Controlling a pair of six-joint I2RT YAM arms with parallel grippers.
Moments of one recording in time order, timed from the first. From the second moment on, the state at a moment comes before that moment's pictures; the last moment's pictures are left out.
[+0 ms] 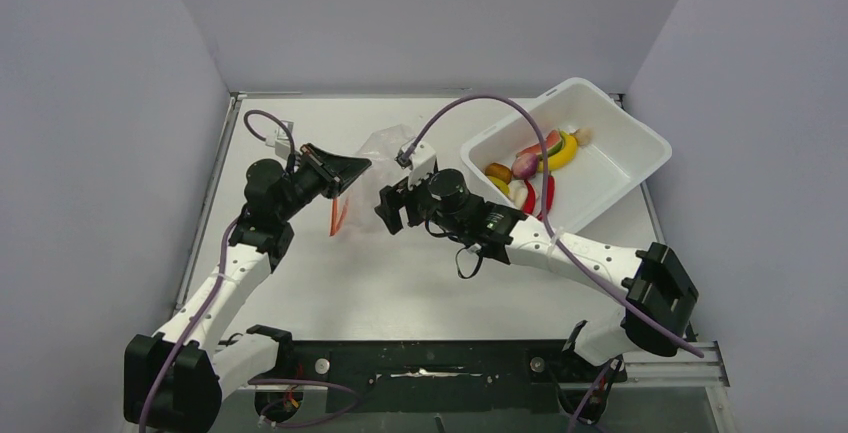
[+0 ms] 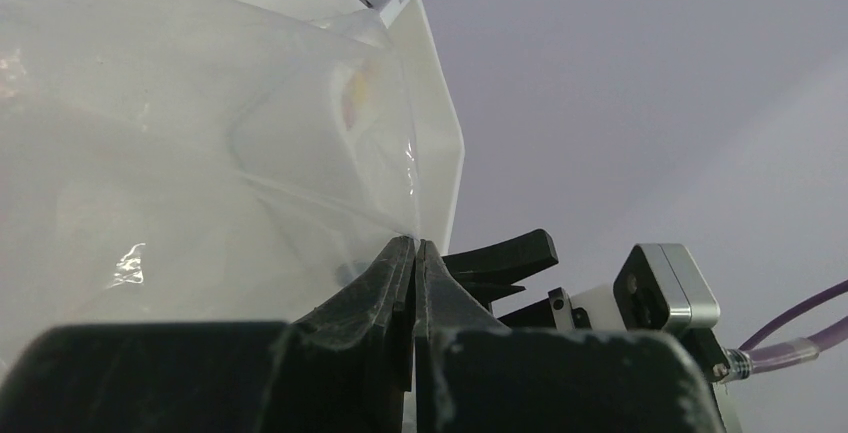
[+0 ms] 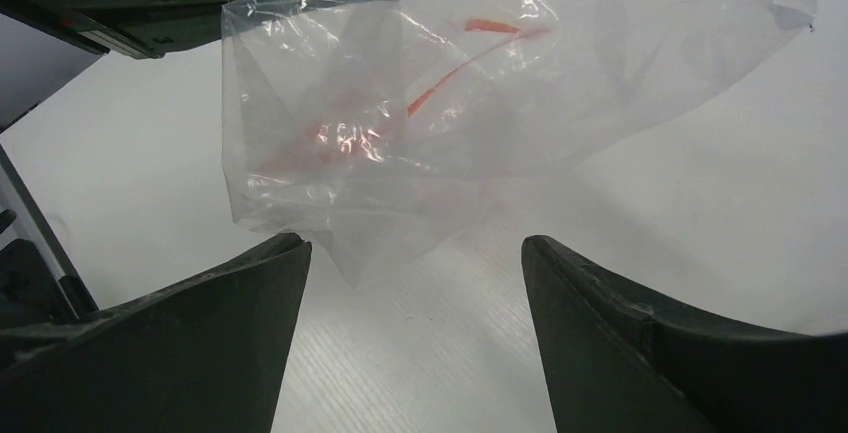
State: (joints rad) left arm -0.24 1.06 0.69 0.30 0.44 -1.23; right arm 0.95 1.46 1.08 0.03 0.11 0.19
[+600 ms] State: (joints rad) left arm -0.24 0.99 0.67 0.32 0.39 -1.29; right arm 0.98 1.46 1.03 0.21 0.09 0.02
